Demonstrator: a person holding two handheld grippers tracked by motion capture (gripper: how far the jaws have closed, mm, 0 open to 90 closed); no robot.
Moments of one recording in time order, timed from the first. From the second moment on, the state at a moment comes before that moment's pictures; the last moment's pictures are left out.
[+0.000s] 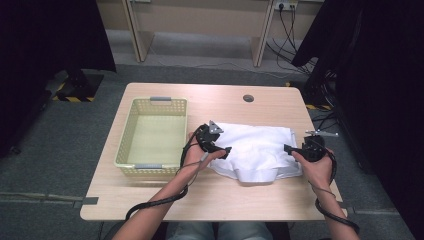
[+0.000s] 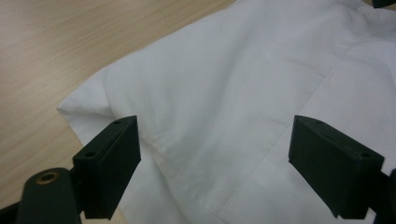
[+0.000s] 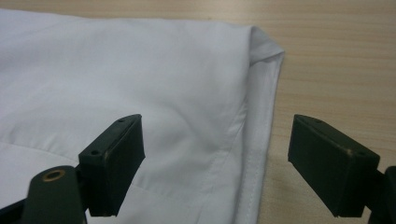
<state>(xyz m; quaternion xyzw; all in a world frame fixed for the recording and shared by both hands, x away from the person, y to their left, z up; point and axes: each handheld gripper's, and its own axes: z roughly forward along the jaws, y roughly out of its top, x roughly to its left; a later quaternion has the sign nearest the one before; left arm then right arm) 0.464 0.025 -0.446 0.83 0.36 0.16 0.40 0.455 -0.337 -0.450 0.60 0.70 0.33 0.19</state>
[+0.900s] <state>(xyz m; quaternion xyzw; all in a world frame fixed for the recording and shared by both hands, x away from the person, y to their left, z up) 0.472 0.030 -0.464 0.83 0.40 0.16 0.34 0.468 -0.325 -0.462 0.60 0.73 0.28 0.18</state>
